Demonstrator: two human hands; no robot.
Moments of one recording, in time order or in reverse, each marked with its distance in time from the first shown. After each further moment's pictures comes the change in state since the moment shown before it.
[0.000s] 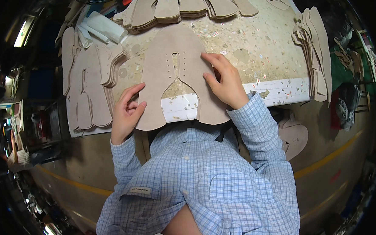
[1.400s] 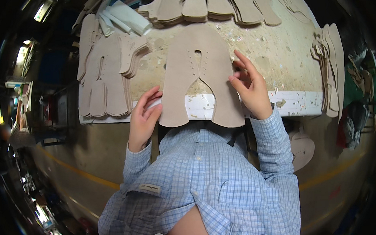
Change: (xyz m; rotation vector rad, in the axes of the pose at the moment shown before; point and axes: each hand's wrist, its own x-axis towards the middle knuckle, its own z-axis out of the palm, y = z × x) left_hand -0.030 -0.005 0.018 -0.150 0.179 0.025; right_hand -0.008 -0.006 -0.004 0.466 0.029 0.192
